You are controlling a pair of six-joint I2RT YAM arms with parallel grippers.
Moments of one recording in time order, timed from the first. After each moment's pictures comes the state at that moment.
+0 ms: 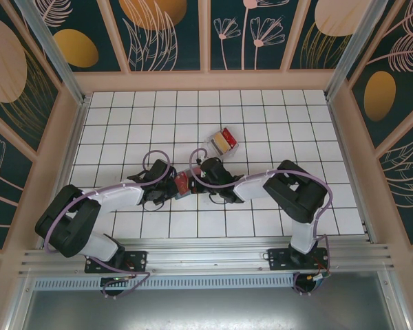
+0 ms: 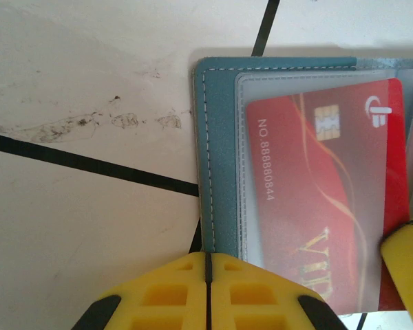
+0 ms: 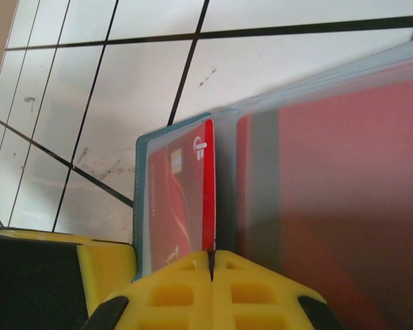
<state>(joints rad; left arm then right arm) -0.60 1.47 0.62 -0.23 0.02 -1.01 0.91 1.87 0.84 0.37 -0.15 0.76</state>
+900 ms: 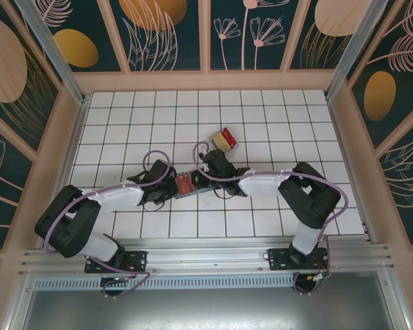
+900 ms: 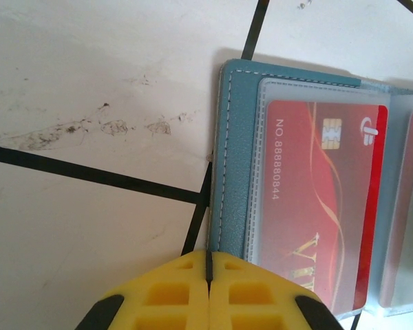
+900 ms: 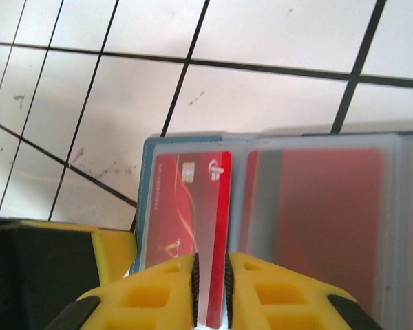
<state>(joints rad) -0.60 1.47 0.60 -0.20 0.01 -1.01 0.86 1.76 0.90 0.13 -0.15 0.67</state>
